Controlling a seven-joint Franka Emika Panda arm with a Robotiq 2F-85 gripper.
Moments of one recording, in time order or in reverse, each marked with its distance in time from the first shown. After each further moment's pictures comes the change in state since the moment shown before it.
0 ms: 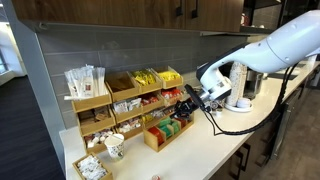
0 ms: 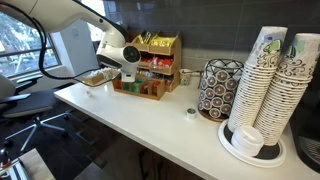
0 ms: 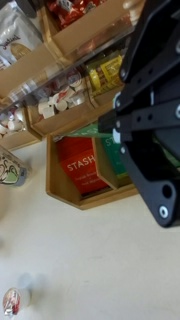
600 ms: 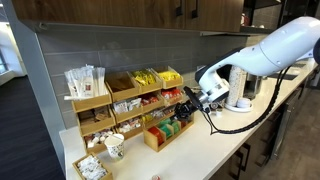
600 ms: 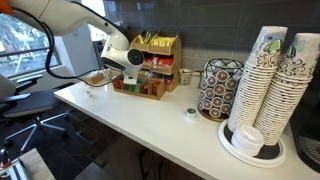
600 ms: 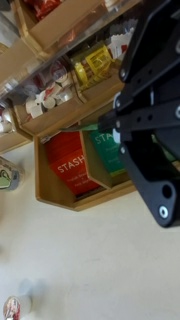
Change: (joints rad) arm 0.000 0.058 -0.014 0.041 -0.007 -0.009 0.068
